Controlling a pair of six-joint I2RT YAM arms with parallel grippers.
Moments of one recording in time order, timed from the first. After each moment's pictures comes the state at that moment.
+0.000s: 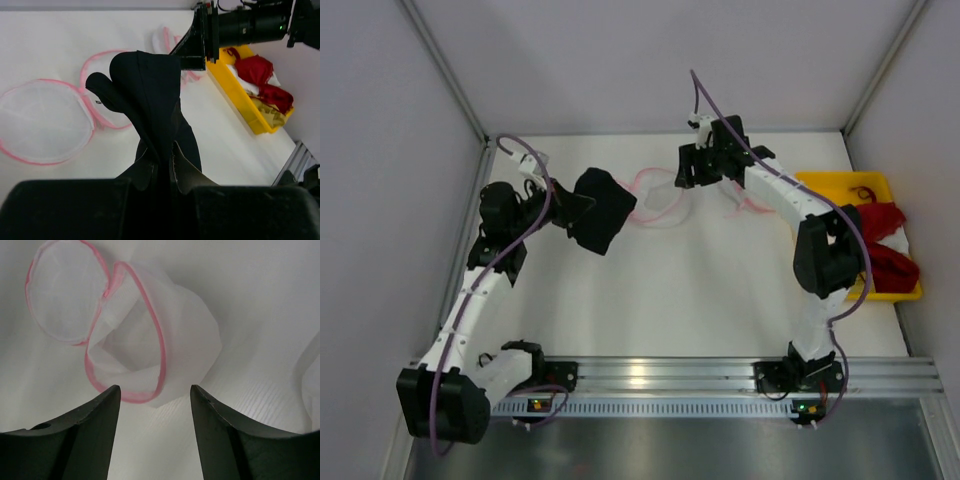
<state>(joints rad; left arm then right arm) -0.12 1.00 0.82 0.01 0.66 -0.37 0.39 1.89 1.61 -0.45 -0.31 0.12</state>
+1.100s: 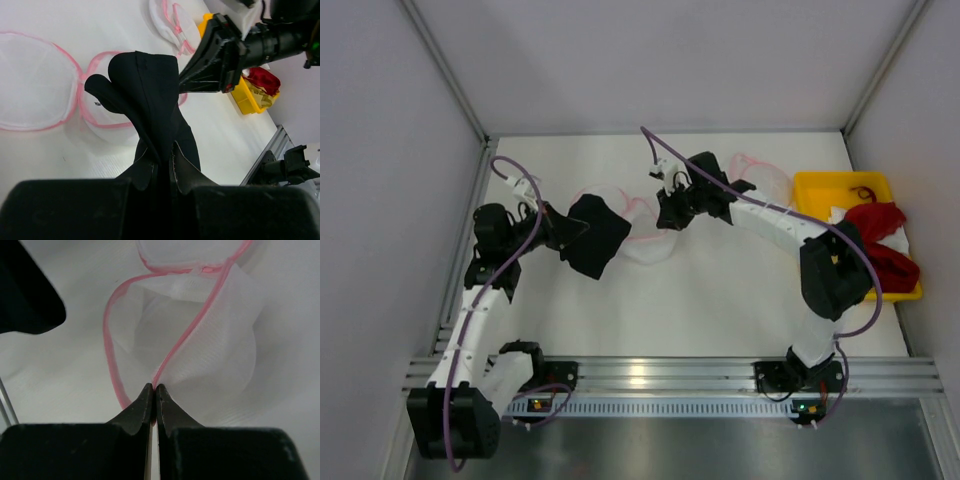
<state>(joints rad) 0.02 0.91 0.66 0.00 0.81 -0.44 0.58 1.79 1.36 -0.34 -0.49 -0.14</state>
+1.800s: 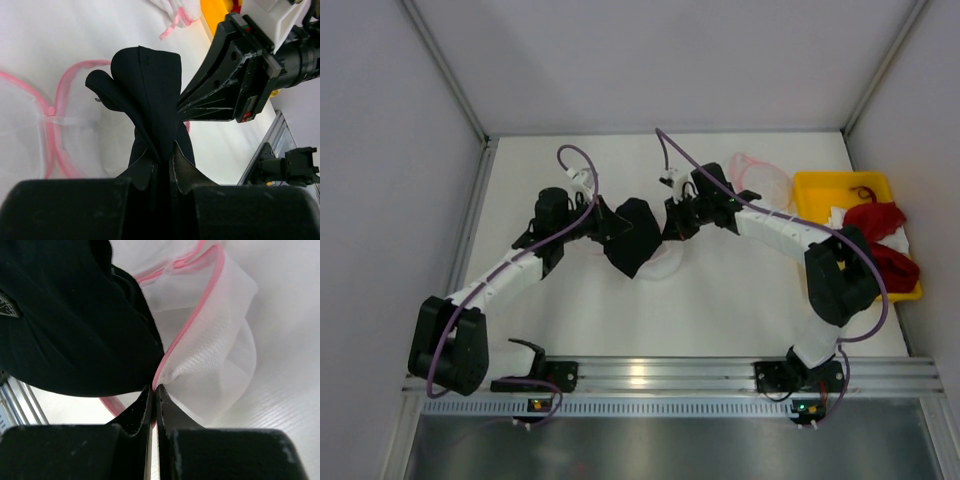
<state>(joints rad) -0.33 1.28 0.73 0.19 0.59 -0.53 0.58 1.72 1.21 -0.31 -0.51 0.02</state>
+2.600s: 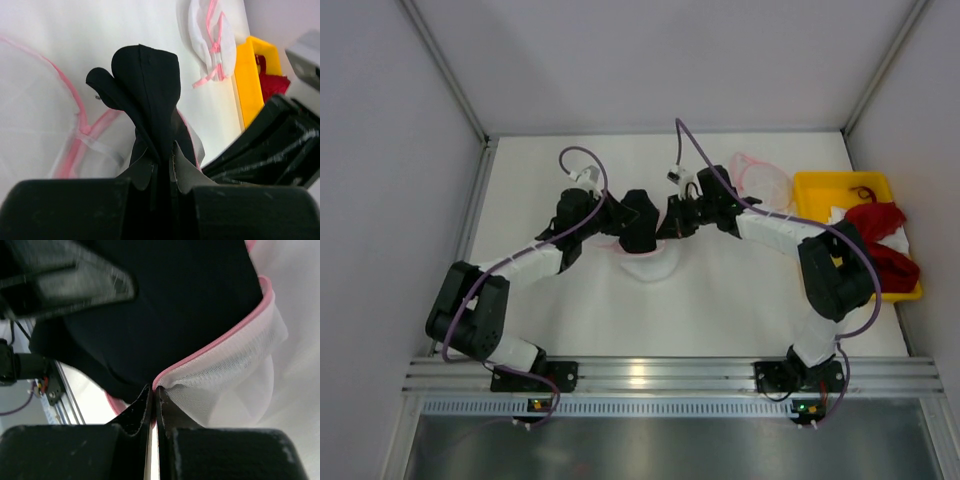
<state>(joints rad) -0.39 1.48 0.77 0.38 0.27 -0.75 0.54 1.73 1.13 -0.11 -0.64 0.24</state>
